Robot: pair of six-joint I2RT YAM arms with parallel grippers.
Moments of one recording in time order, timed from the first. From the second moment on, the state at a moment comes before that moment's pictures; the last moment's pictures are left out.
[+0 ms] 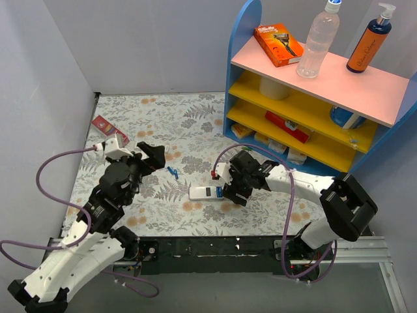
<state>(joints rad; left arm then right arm) -0.64 0.61 0.73 -0.31 -0.47 -0.64 0.82 1.46 0.82 -0.47 -0.16 -0.42</state>
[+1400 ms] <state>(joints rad) -0.61 0.55 0.63 -0.25 -0.66 -0.52 0.81 1.57 0.93 -0.58 -0.21 -0.52</state>
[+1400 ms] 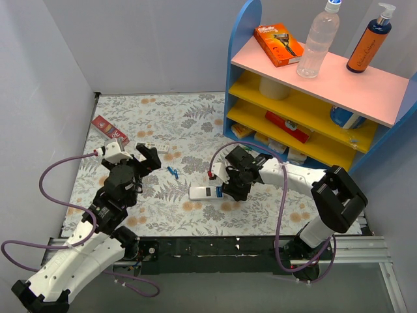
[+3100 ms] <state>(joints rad) -0.57 0.56 0.62 -0.25 -0.61 -0.51 0.88 1.71 1.13 -0.67 -0.27 -0.68</state>
